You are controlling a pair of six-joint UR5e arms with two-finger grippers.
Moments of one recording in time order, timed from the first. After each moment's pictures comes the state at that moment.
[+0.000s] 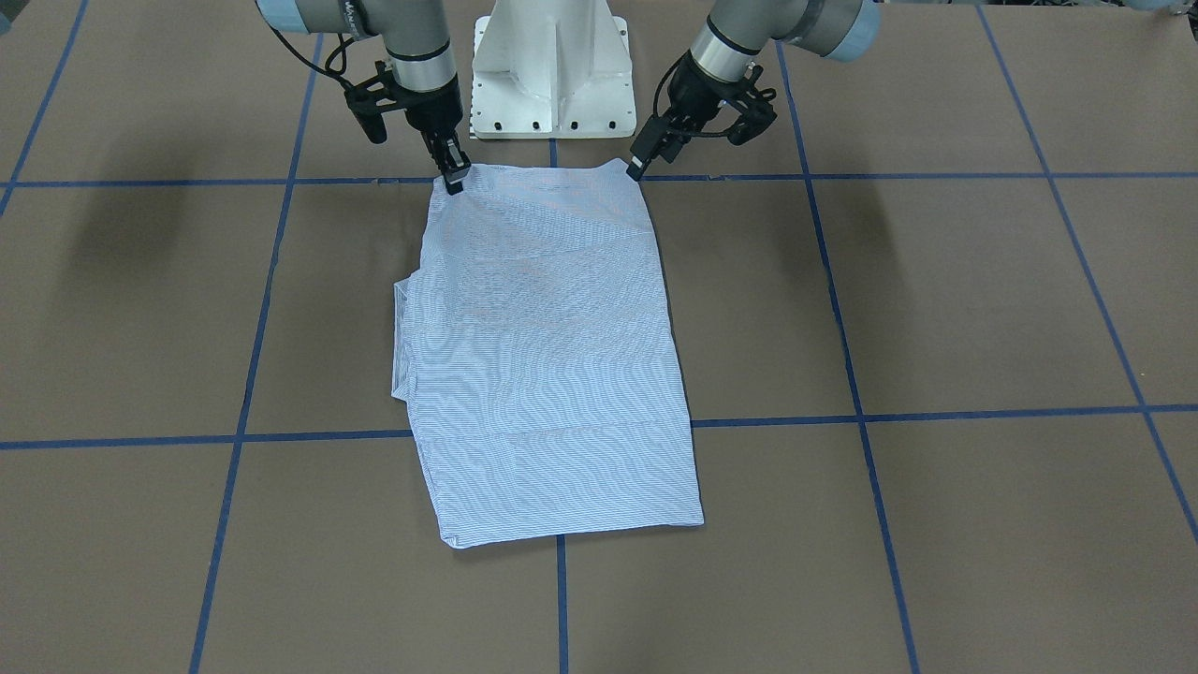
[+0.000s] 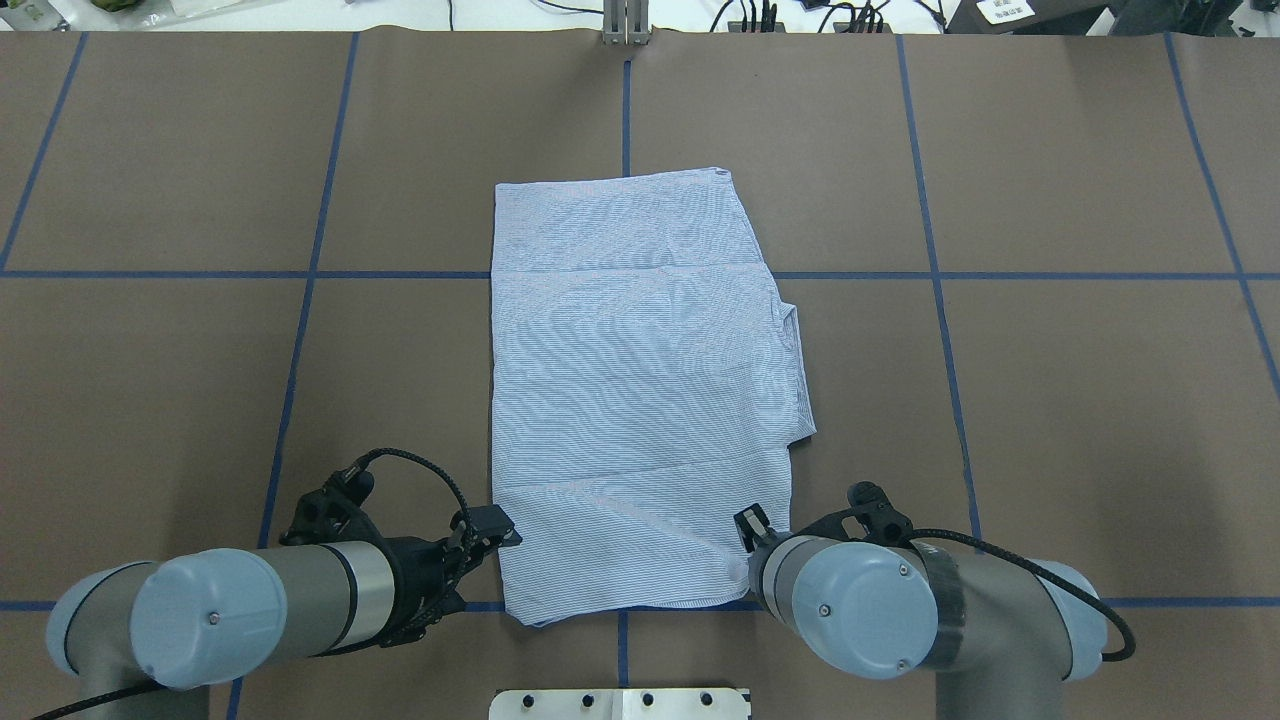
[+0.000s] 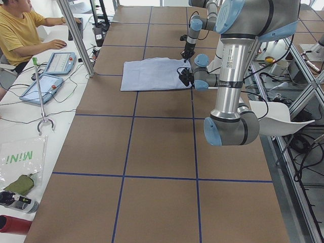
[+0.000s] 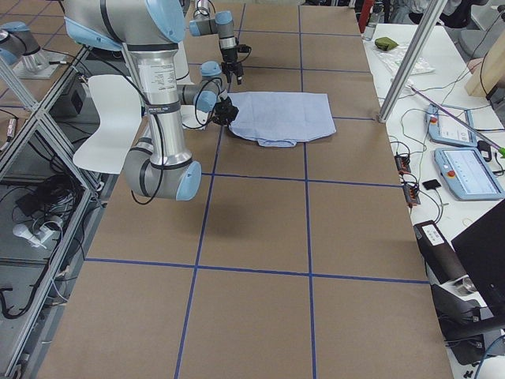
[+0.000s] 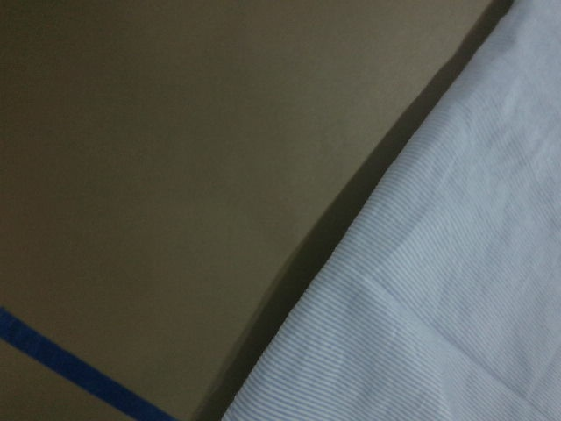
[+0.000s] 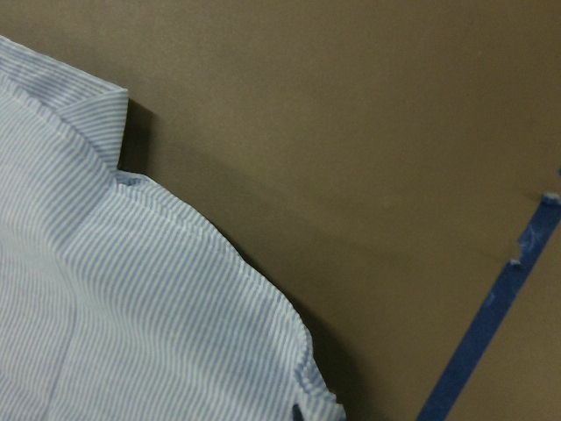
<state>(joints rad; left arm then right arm) -0.17 -1.77 -1.98 -2.16 -1.55 -2.24 0.15 -1.25 2.02 -1.52 1.51 2.55</state>
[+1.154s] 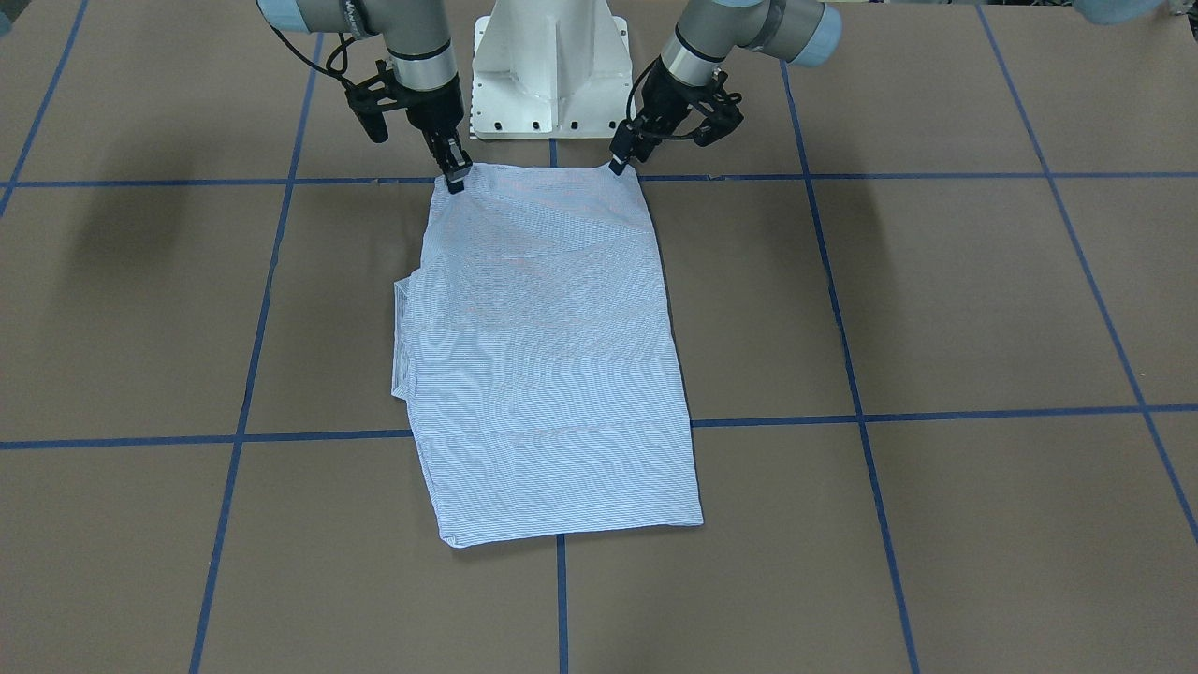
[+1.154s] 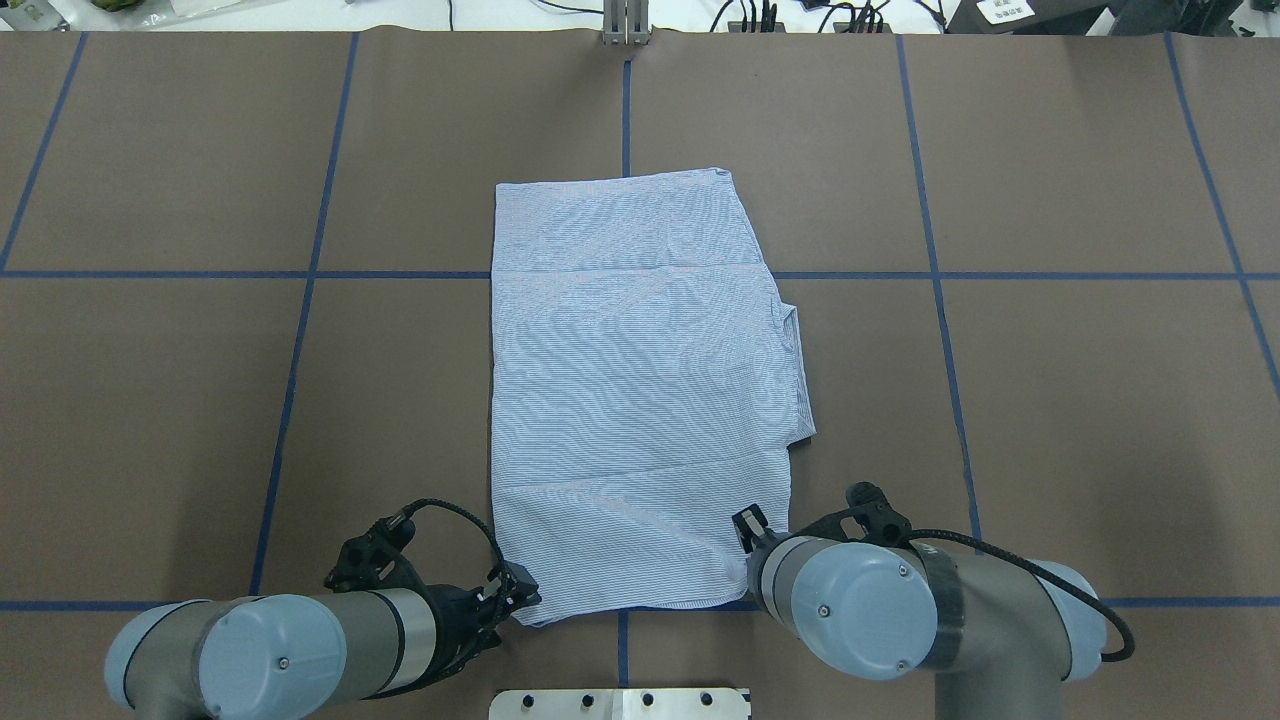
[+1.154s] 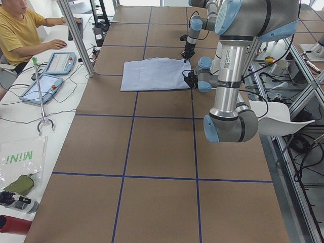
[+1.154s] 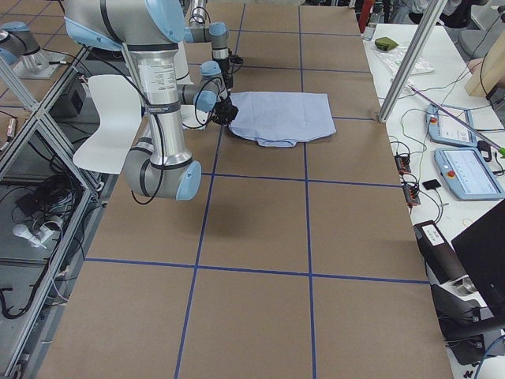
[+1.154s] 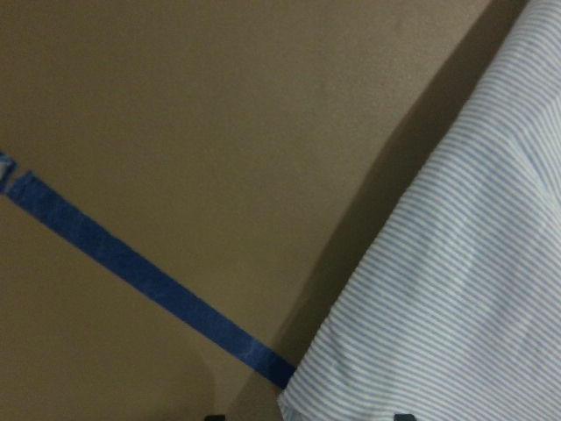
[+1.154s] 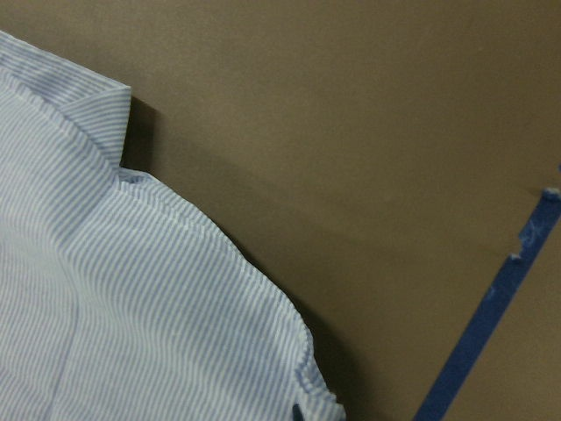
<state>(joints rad) -0.10 -1.81 -1.91 -2.16 -1.55 -2.24 0.15 -1.25 2.02 -1.51 1.51 2.55</state>
